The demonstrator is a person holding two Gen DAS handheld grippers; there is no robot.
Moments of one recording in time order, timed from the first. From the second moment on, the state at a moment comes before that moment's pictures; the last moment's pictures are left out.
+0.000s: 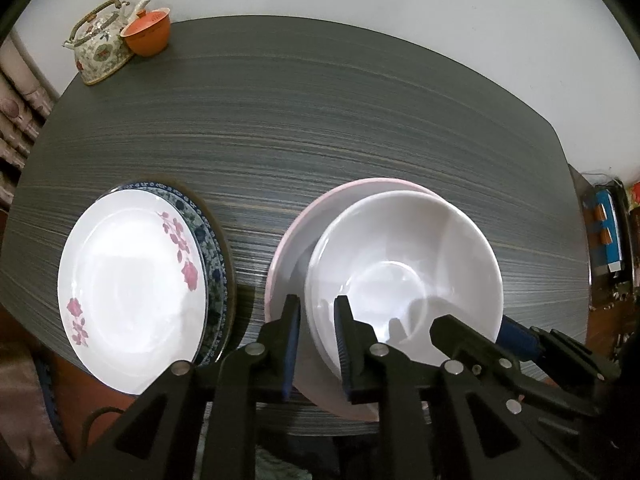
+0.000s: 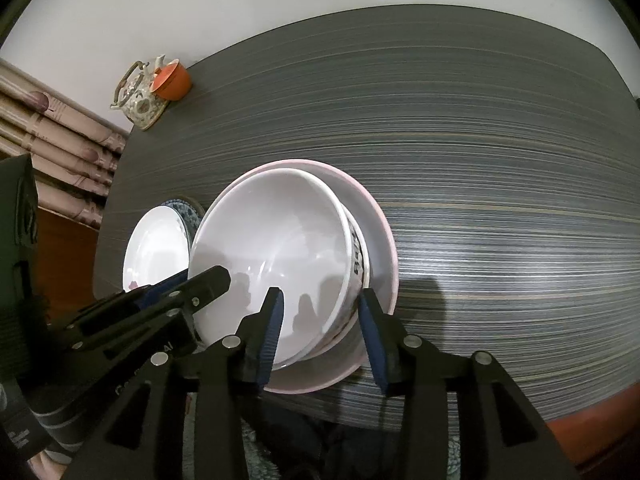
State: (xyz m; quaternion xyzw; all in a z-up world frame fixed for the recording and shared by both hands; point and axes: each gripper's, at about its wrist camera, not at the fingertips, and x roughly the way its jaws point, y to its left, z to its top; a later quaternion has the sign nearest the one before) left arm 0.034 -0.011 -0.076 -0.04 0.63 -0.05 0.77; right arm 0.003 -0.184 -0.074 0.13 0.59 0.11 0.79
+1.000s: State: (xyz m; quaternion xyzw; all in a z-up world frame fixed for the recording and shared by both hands) left arm 0.009 0.018 -0.048 -0.06 0.59 -0.06 0.81; right arm -0.010 -0.193 -0.065 0.14 0.57 0.11 0.80
